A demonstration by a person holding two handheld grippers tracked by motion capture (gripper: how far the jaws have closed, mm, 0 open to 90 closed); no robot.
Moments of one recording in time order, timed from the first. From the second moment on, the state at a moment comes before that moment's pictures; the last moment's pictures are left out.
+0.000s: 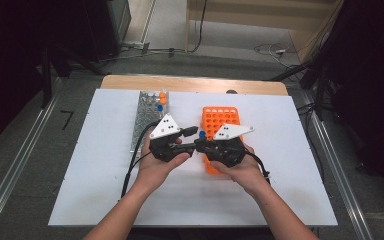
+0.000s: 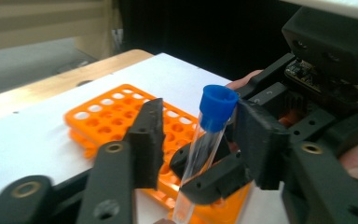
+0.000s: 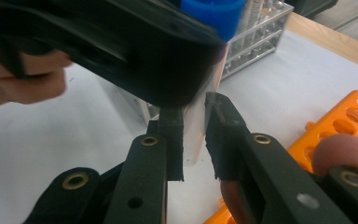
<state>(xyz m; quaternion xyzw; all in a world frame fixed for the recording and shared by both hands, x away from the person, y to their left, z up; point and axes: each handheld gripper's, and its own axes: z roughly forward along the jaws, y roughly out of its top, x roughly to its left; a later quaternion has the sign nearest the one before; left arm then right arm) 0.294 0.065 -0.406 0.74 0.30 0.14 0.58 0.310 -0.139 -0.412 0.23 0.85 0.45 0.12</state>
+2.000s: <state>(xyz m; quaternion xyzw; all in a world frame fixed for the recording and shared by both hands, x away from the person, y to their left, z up) 0.362 0.148 -0.433 0.67 0.43 0.28 0.53 0.253 -0.308 -0.464 0.33 0.81 0.47 0.13</state>
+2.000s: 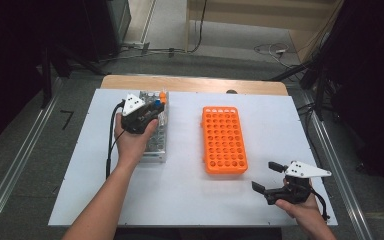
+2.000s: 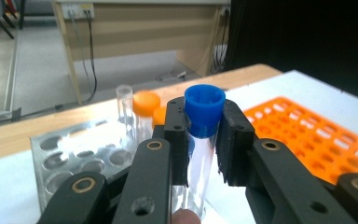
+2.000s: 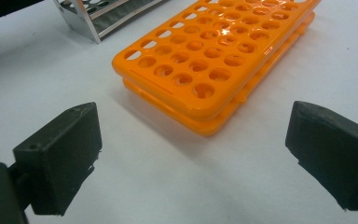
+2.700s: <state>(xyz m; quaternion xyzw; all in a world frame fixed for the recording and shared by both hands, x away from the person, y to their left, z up) 0.302 0.172 -0.427 0.67 0.43 0.22 0.56 0.262 -0.323 -0.469 0.36 0.79 0.47 0.16</state>
